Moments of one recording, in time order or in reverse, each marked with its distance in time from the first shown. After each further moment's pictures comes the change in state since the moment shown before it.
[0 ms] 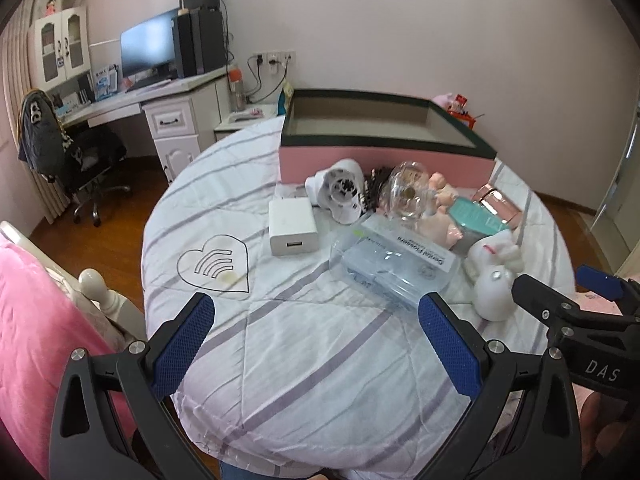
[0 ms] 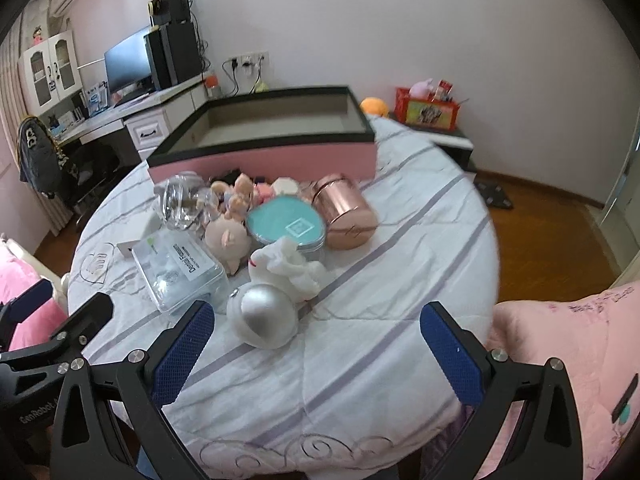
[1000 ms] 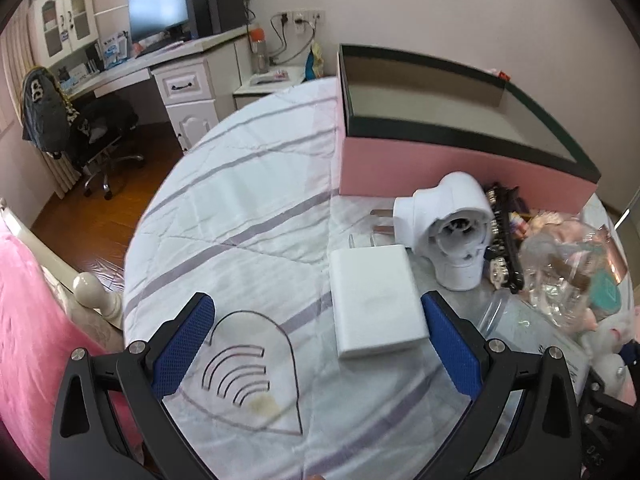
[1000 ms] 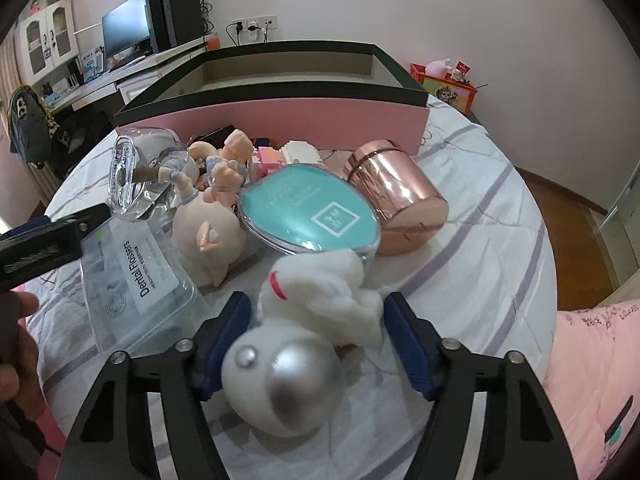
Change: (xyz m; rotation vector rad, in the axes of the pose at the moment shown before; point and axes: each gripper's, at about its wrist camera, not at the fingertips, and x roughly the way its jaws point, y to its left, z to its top) left arm 0.114 0.041 0.054 -0.043 0.146 0.062; right arm 0.067 0.022 0.012 -0.073 0.092 -0.036
